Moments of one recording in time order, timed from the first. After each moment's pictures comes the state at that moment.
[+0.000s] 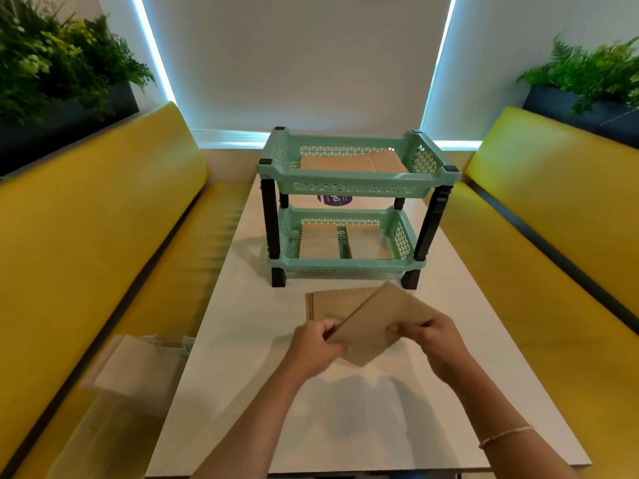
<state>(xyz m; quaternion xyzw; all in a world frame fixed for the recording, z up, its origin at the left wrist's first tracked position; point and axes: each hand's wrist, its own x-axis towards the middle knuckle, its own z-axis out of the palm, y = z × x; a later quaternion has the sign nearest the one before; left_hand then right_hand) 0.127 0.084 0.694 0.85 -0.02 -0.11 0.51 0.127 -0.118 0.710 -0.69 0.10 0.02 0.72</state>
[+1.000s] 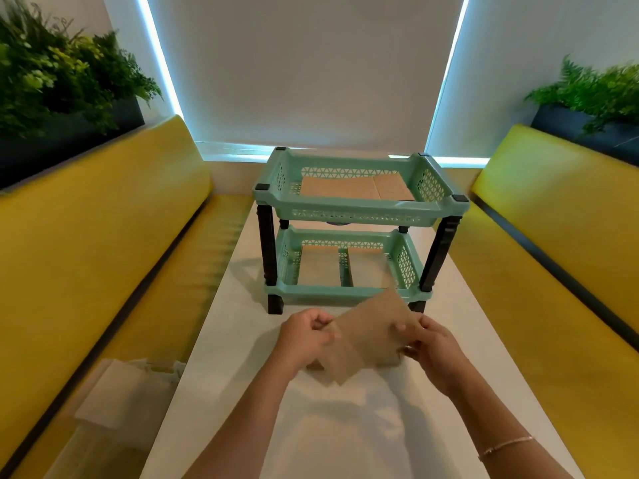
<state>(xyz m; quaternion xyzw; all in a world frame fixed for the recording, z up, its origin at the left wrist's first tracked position) 0.180 0.089 0.726 0.83 0.06 -0.08 0.55 0.171 -0.122 0.724 -0.63 0.11 0.10 0.76</state>
